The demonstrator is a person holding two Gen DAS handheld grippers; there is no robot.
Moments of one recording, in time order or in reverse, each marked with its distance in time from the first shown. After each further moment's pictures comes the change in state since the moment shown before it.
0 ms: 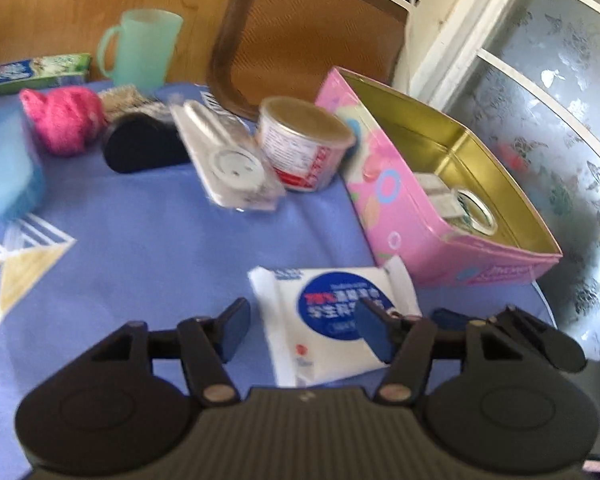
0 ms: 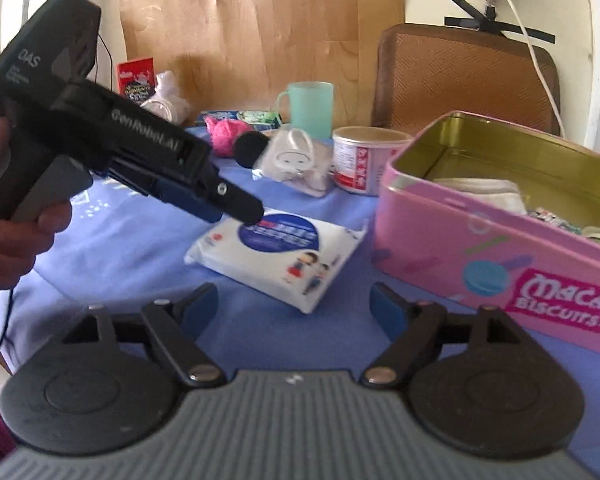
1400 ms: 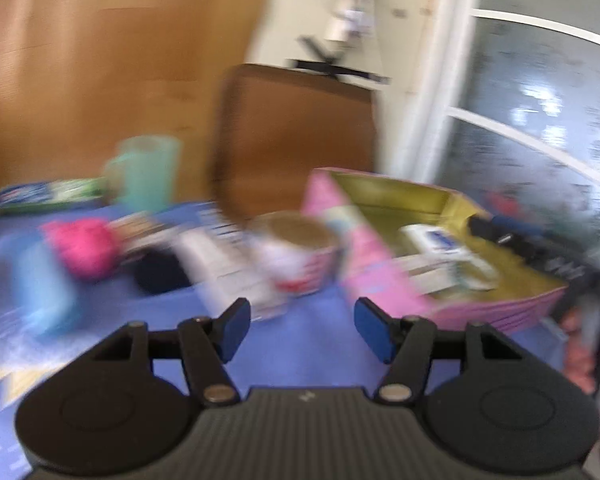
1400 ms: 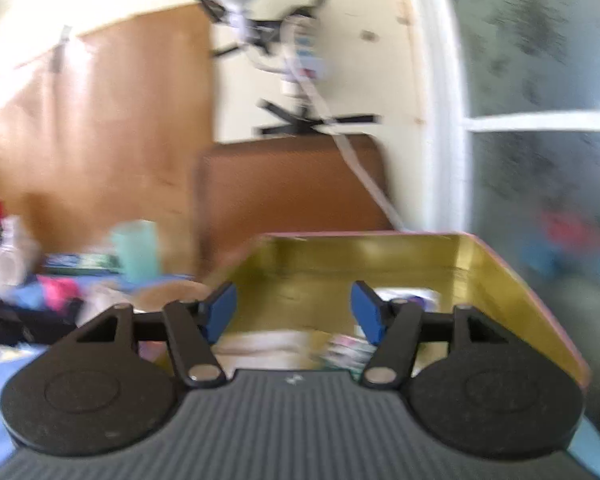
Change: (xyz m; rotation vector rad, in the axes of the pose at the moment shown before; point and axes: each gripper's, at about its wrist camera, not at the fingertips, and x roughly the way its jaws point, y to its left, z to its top) left arm -0.054 -0.016 -0.001 0.139 -0.299 0.119; right arm -0.033 -0.087 0.056 0.178 -0.326 -0.356
